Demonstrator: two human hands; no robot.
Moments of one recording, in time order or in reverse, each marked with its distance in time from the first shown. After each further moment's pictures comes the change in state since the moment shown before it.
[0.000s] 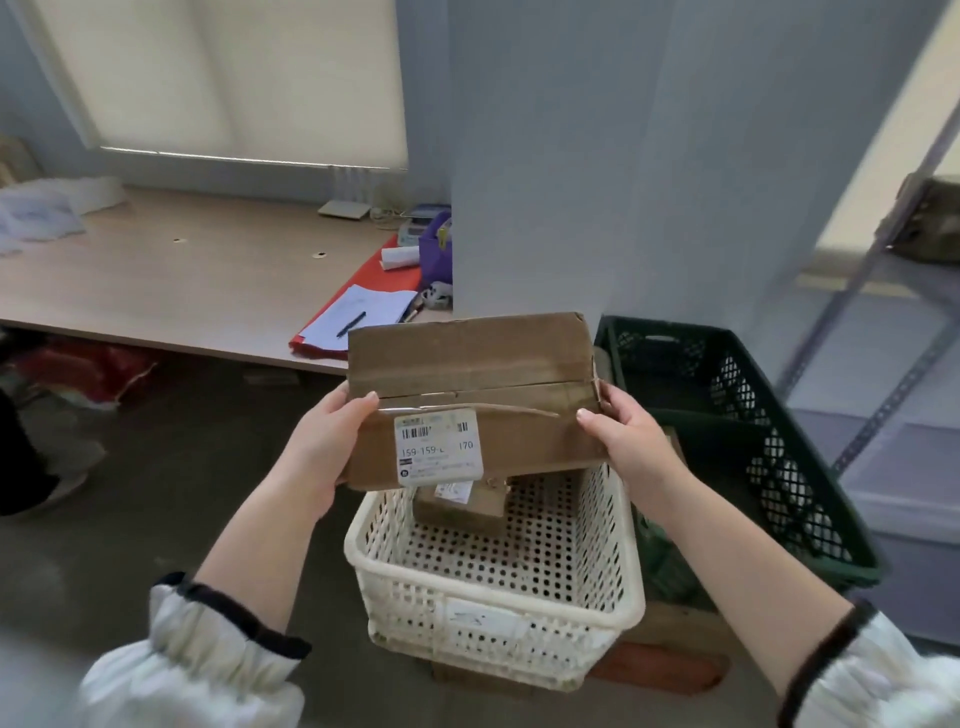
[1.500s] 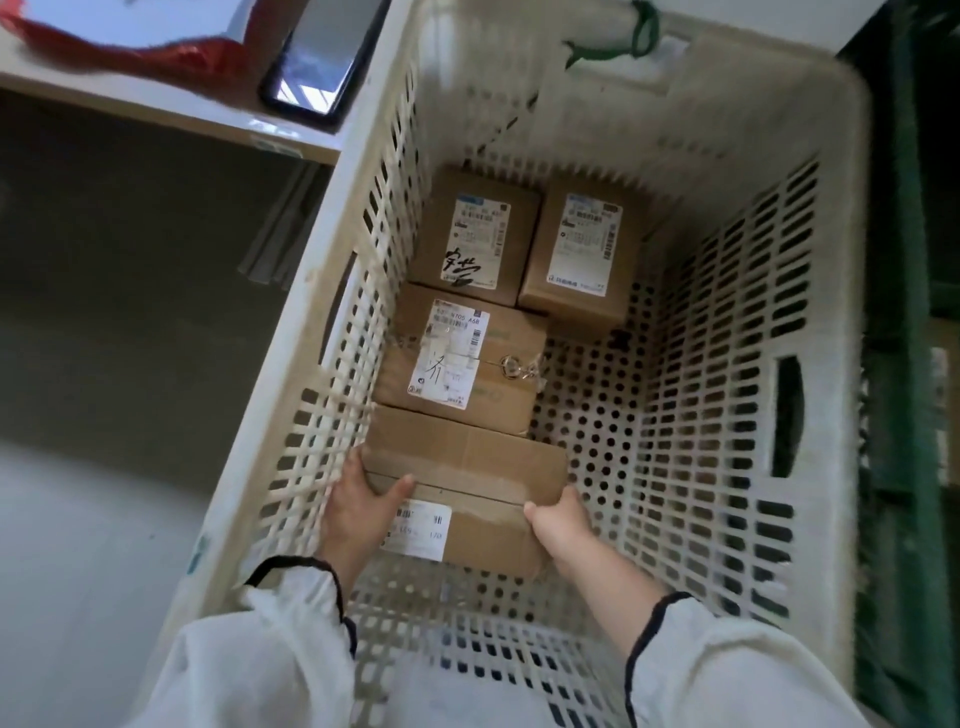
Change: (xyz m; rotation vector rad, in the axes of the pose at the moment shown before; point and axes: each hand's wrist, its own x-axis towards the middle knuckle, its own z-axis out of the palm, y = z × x) left_hand 0.248 -0.354 0.095 0.654 -0.006 -0.531; right_hand 0.194 0.390 0.113 -0.321 -0.079 1.168
